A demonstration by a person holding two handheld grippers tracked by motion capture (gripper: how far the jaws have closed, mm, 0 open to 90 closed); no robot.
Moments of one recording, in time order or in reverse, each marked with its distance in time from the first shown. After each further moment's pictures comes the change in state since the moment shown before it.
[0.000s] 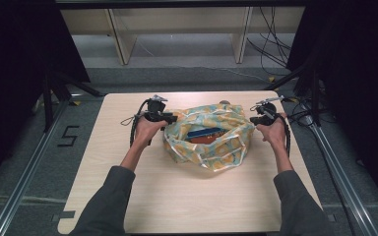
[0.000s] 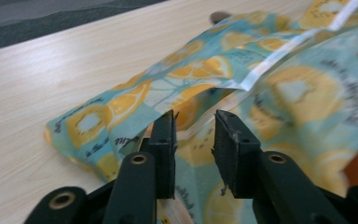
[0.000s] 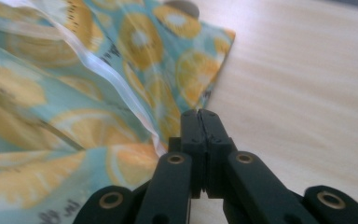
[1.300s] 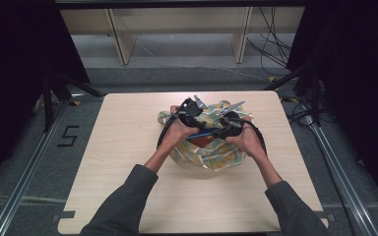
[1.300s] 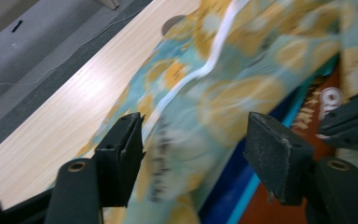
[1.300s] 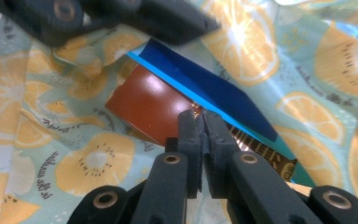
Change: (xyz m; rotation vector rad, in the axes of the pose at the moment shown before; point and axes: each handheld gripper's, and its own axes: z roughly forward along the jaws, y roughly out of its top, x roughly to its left) left arm -0.099 0.036 0.034 0.123 0.159 0.386; right arm 0.129 0.017 -0.014 0.068 0.339 -0.265
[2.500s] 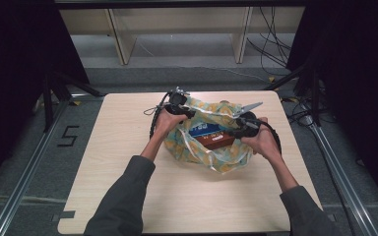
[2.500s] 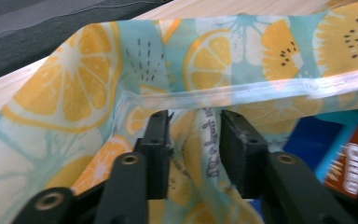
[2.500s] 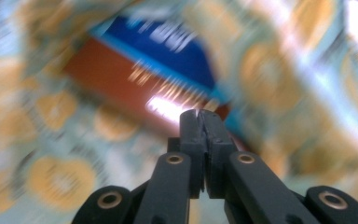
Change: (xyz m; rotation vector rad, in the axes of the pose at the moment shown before) left arm 0.054 -0.016 0.017 -0.063 -0.147 -0.309; right arm -0.021 -0.025 -0.034 -0.034 -0.084 0.006
